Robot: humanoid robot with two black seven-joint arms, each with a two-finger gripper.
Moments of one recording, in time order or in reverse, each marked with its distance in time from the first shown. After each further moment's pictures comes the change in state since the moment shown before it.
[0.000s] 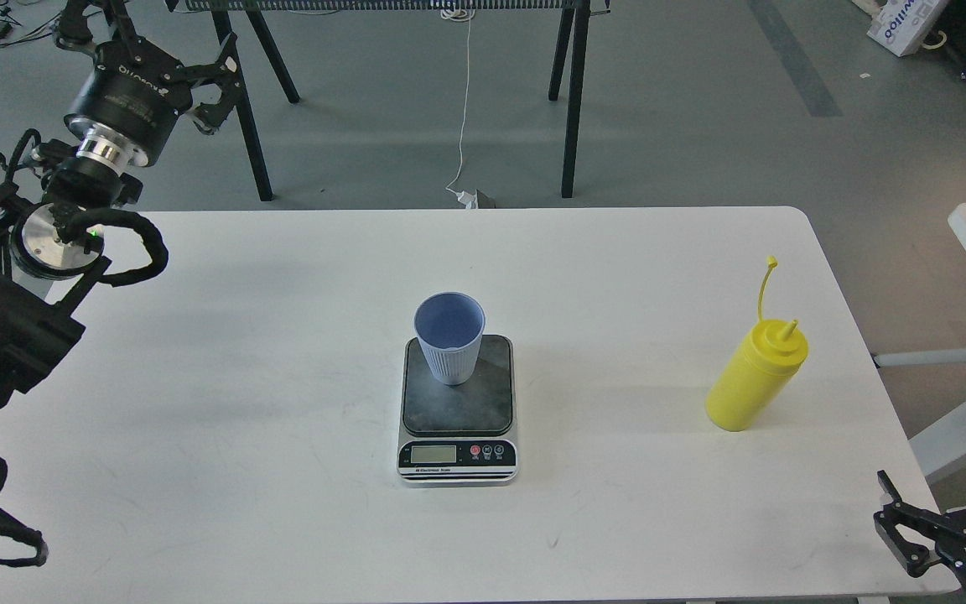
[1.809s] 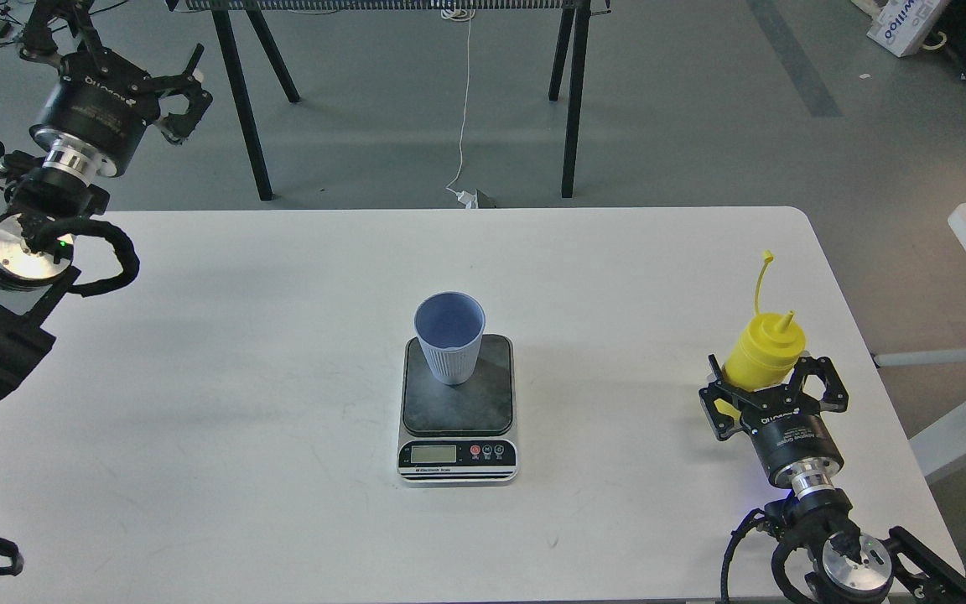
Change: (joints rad) left arm 0.032 0.070 -0.016 -0.014 0.011 0.010 0.001; right arm 0.580 0.461 -0.147 -0.450 -0.210 0.000 0.039
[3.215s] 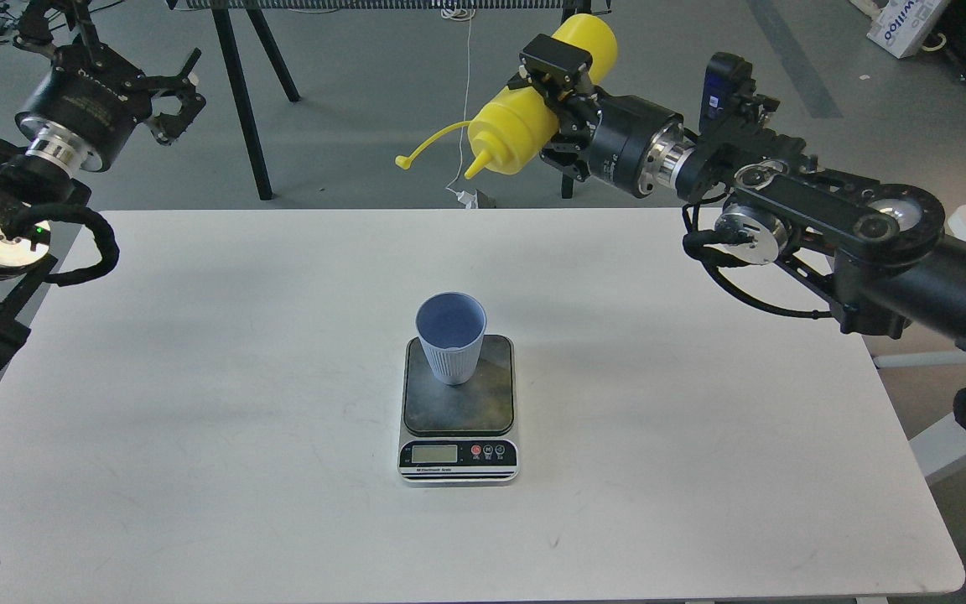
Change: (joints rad) left arm -0.005 0.040 -0.006 -0.047 0.007 0.052 0.093; right arm 1.176 -0.083 -1.003 0.021 -0.631 -0.363 -0.021
